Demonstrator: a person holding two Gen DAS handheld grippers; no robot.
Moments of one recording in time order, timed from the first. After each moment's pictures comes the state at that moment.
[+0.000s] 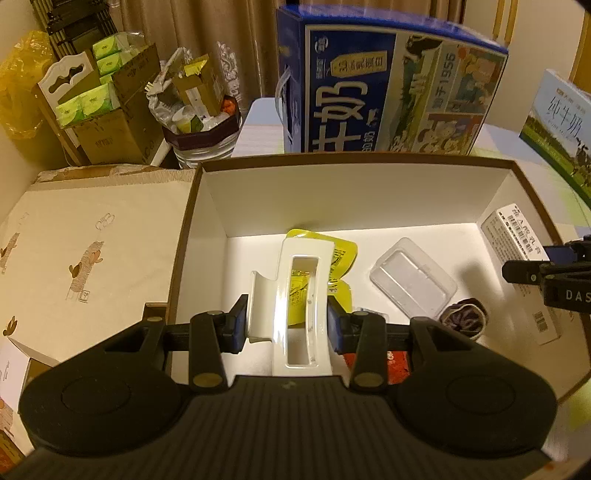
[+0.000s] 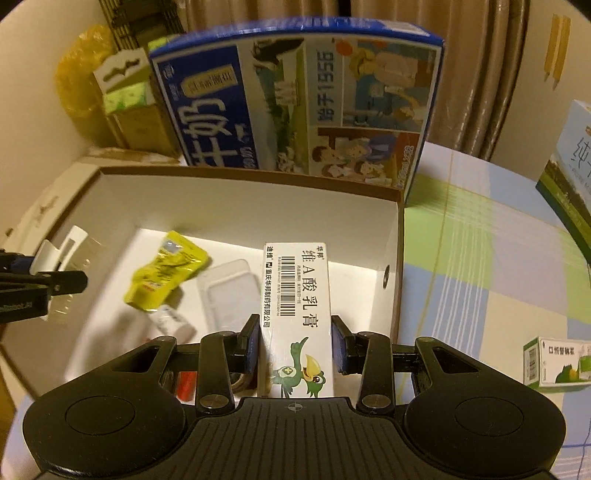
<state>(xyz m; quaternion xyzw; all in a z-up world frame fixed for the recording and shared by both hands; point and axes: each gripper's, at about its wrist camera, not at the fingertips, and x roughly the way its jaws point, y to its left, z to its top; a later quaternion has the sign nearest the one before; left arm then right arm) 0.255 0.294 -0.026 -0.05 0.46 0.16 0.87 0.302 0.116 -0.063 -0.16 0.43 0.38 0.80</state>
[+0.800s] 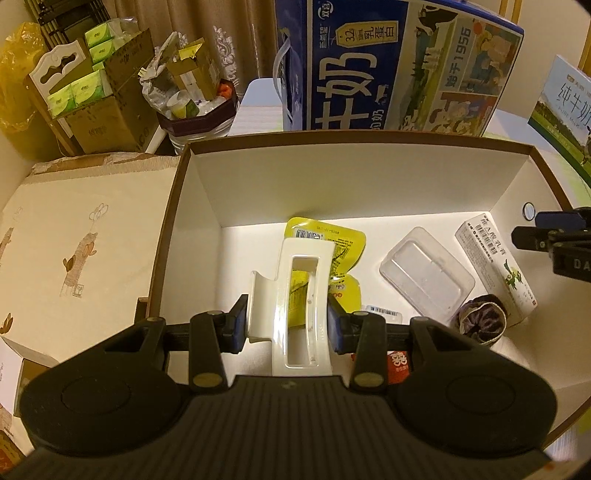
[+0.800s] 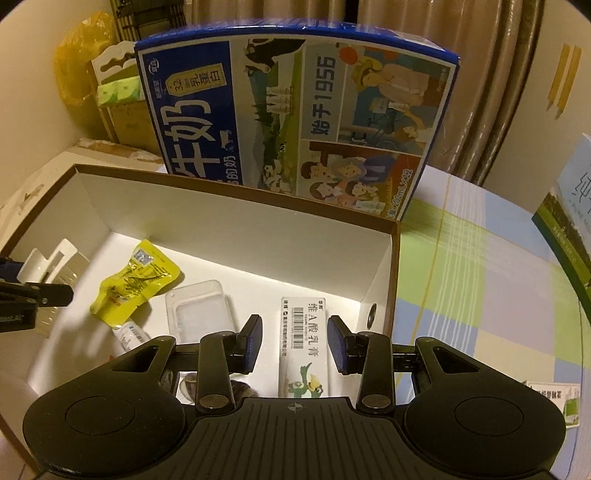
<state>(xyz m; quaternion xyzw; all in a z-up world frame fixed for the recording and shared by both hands) 0.270 0.302 -0.048 -0.05 0.48 0.16 0.86 0.321 0.130 -0.071 -0.19 0.40 0.38 0.81</state>
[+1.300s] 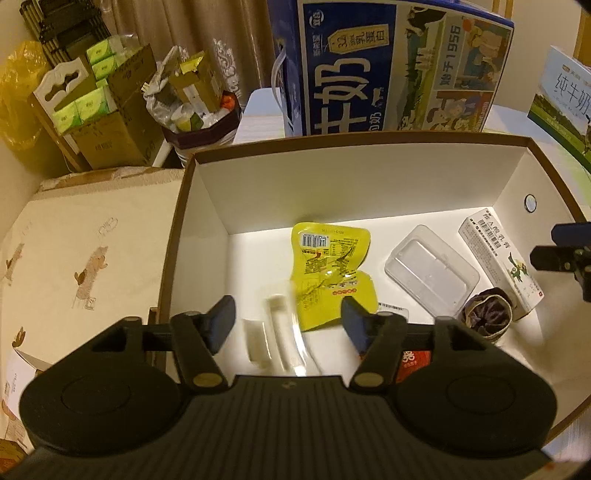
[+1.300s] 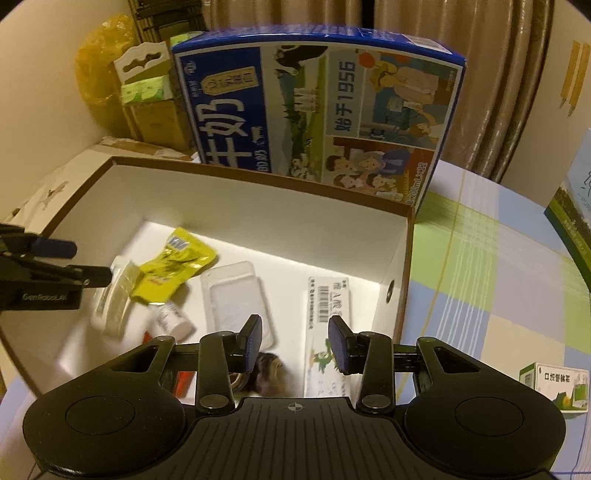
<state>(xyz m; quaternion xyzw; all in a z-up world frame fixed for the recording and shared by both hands) 0.264 0.294 -0.044 -0.02 0.47 0.16 0.87 0.297 0.114 -0.059 -0.18 0.41 0.42 0.79</state>
